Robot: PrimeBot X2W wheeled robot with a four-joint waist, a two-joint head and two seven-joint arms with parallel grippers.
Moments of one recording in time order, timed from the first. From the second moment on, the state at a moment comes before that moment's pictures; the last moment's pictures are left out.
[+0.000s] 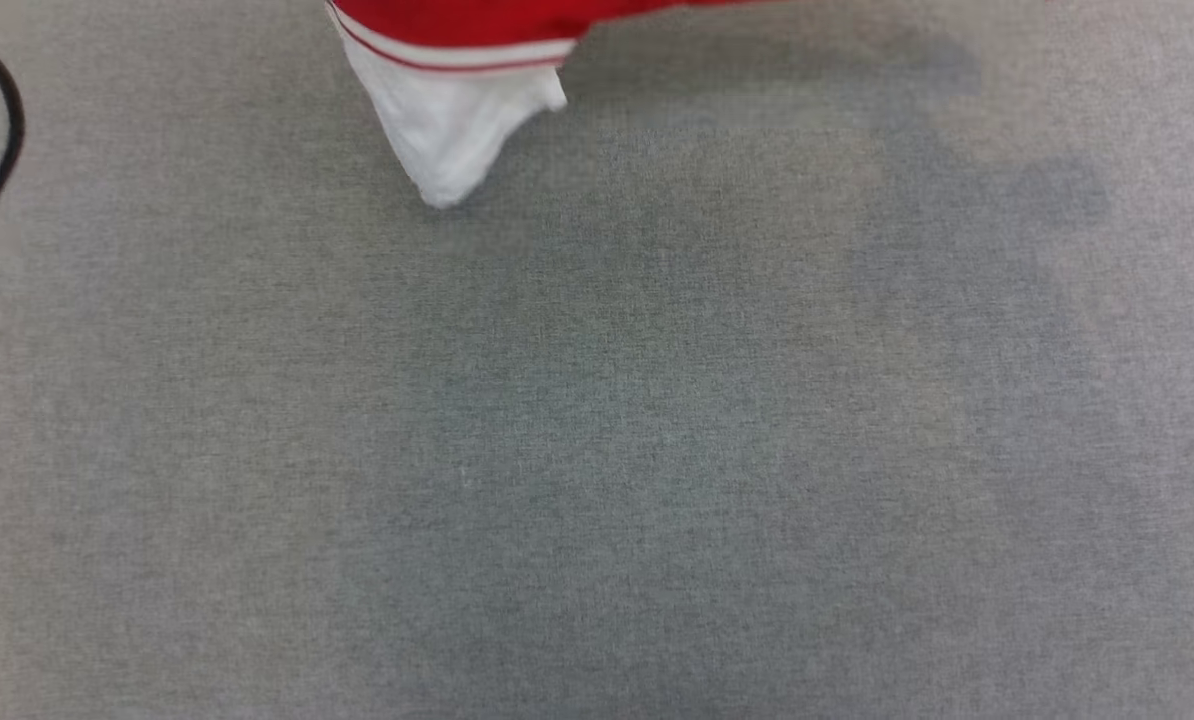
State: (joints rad) left arm -1.63 0.44 -0.44 0.33 -0.26 -0.13 -0.06; right arm -1.52 -0.55 0.44 0.43 0.55 0.13 0.13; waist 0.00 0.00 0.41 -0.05
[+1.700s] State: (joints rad) left arm -0.96 0.50 -0.55 0.43 -0.43 -0.04 -0.23; right arm -1.12 -0.47 0.87 0.75 0.73 0.13 -0.25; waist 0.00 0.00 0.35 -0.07
